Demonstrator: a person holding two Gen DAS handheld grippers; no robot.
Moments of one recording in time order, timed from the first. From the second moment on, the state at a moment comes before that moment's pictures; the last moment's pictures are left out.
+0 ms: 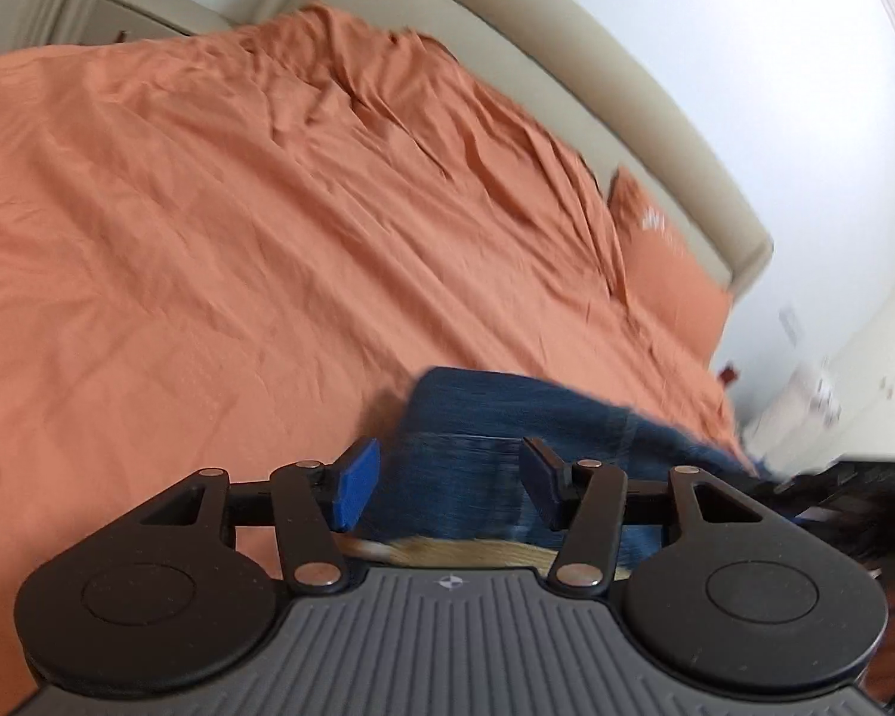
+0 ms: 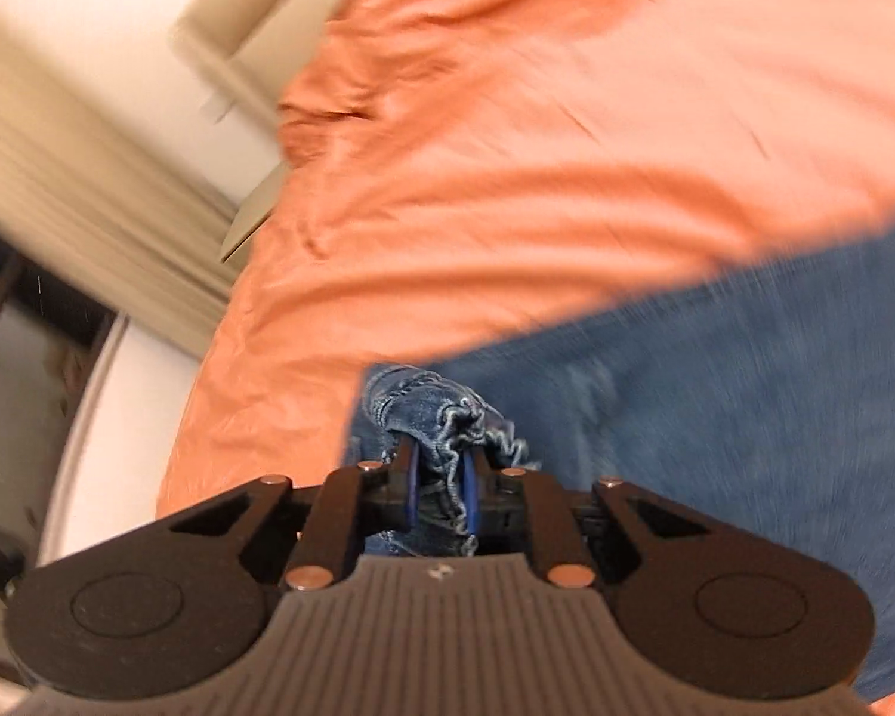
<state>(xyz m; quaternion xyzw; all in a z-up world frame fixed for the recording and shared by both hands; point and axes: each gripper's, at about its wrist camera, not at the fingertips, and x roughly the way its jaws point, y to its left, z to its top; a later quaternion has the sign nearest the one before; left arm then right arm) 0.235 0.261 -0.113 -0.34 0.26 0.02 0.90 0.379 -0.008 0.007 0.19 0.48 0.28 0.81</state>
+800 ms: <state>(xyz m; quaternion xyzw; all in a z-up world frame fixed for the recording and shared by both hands) 0.255 0.175 -0.124 -0.19 0.33 -0.06 0.92 0.434 -0.204 0.018 0.11 0.48 0.07 0.87</state>
